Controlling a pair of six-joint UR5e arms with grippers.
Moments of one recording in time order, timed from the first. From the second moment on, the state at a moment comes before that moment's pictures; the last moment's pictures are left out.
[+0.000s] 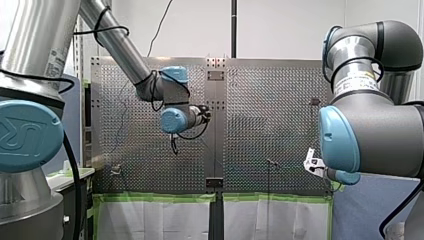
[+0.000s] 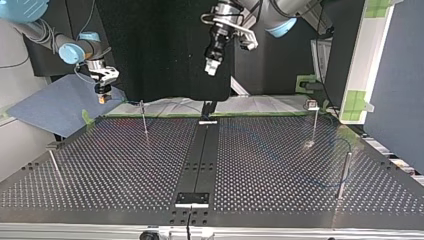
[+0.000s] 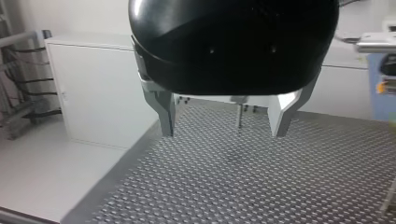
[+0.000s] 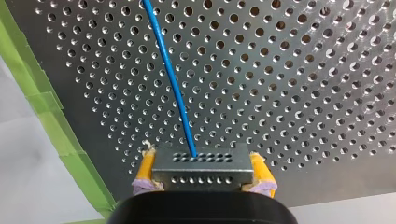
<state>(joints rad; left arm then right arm) -0.74 -1.79 -2.19 -2.19 -1.98 -1.79 1.51 -0.66 1.72 -0.90 1.14 1.84</state>
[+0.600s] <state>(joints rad) -0.74 -1.94 -2.34 -2.04 -2.01 -1.77 1.50 -0.67 1.69 -0.84 1.19 1.79</state>
